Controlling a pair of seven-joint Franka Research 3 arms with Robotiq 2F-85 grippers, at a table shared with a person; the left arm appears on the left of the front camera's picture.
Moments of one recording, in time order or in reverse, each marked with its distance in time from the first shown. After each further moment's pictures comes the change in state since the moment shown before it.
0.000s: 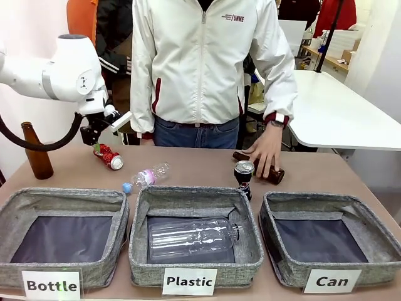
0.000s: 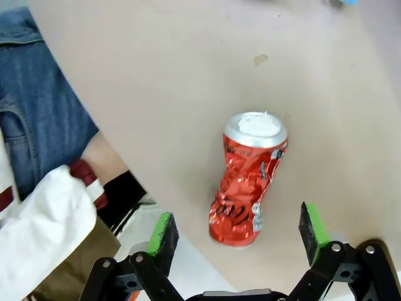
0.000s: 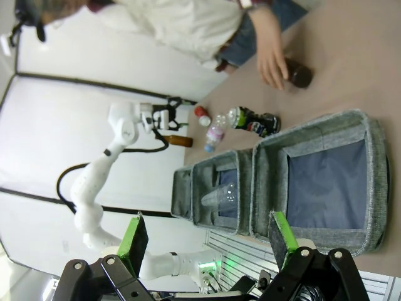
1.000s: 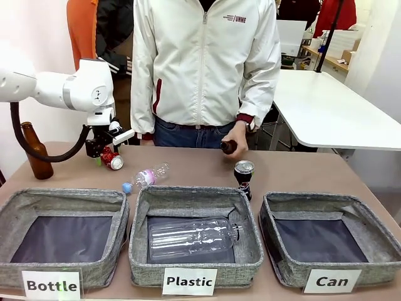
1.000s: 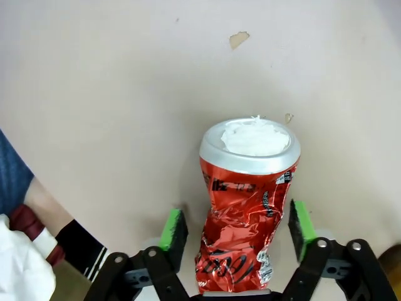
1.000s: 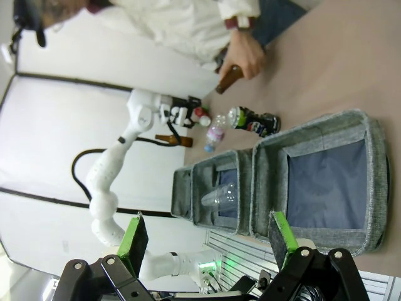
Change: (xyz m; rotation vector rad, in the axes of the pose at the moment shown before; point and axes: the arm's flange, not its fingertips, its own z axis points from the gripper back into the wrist) left arm -0.020 0.026 -0.074 -0.201 -0.055 -0.085; right arm 0.000 0.000 0.000 0.000 0.000 0.000
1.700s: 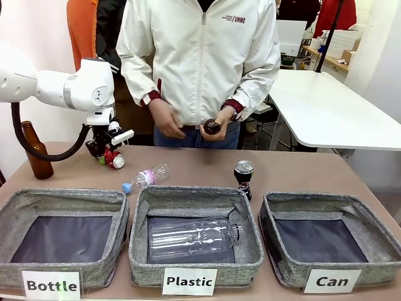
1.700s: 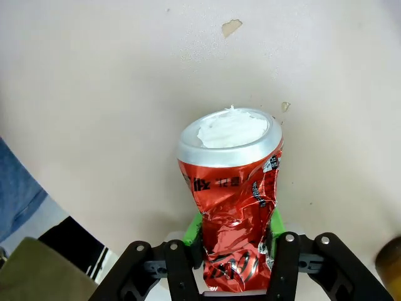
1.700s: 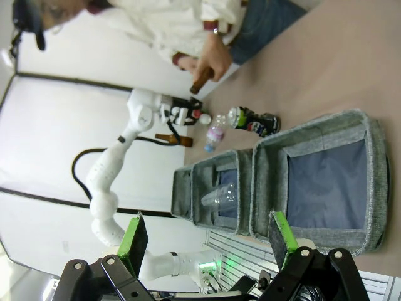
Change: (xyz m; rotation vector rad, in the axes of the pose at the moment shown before) left arm -0.002 0.000 -0.001 -0.010 0.025 -0.023; right arm 0.000 0.000 0.000 0.000 0.000 0.000
